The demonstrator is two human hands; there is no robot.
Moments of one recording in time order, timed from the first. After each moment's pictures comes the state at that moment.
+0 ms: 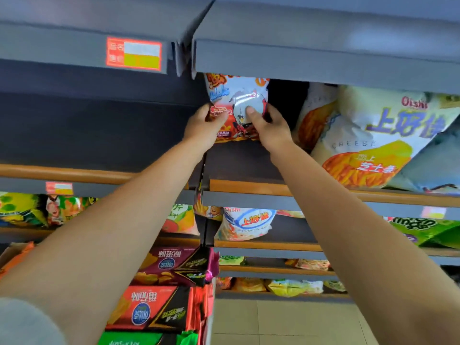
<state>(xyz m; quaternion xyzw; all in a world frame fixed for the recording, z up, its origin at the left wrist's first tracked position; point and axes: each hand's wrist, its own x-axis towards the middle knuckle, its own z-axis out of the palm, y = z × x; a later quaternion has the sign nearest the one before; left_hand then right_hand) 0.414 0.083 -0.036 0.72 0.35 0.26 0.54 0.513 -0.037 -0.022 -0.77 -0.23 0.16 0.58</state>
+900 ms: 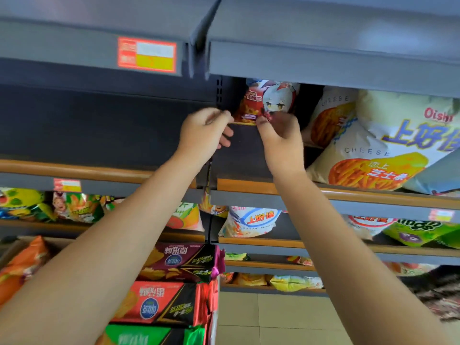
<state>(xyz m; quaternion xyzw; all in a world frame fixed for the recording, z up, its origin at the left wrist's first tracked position) 0.367 0.051 -0.009 0.72 0.31 0.30 0.55 0.451 -0.065 -0.013 -0.73 -0.20 0.09 0.65</state>
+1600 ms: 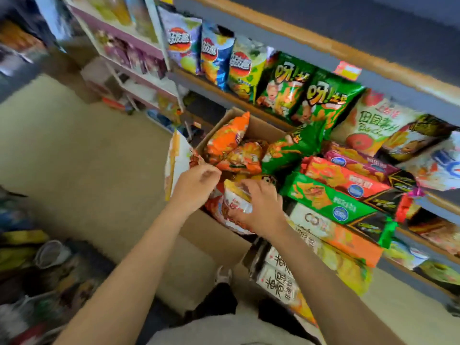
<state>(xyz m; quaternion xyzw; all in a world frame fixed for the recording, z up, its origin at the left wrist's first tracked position) -0.229 0.041 -0.154 0.65 0.57 0.18 0.47 -0.064 -0.045 -0.188 -0.75 -0.59 0.28 0.09</state>
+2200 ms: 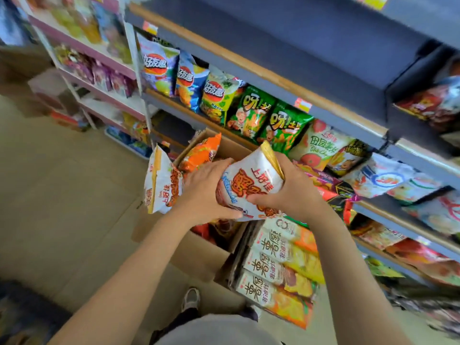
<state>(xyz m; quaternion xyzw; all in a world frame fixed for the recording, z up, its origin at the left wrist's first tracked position) -0.217 0.028 -0.111 0.83 0.38 0.13 0.38 -0.024 -0.065 -0.032 -0.75 -0.56 0.26 0.23</state>
